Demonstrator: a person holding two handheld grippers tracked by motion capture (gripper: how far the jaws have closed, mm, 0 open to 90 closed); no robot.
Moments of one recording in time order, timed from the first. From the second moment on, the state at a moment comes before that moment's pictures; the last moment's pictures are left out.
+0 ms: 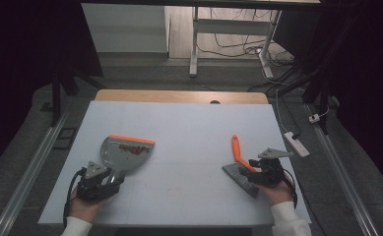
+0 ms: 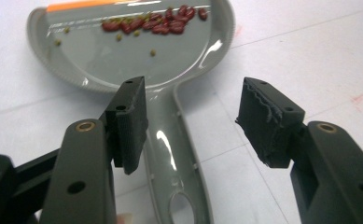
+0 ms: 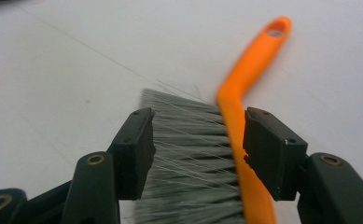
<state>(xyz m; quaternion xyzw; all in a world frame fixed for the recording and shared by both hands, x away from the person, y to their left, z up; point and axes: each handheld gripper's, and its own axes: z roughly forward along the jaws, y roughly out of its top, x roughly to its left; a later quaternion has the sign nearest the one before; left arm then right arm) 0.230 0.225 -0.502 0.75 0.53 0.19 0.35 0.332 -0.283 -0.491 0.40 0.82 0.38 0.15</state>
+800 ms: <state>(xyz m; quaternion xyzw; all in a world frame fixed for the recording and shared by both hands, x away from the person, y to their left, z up) 0.268 0.214 -0.509 0.81 0.44 0.11 0.38 0.314 -0.261 -0.495 0.31 0.85 0.40 0.14</state>
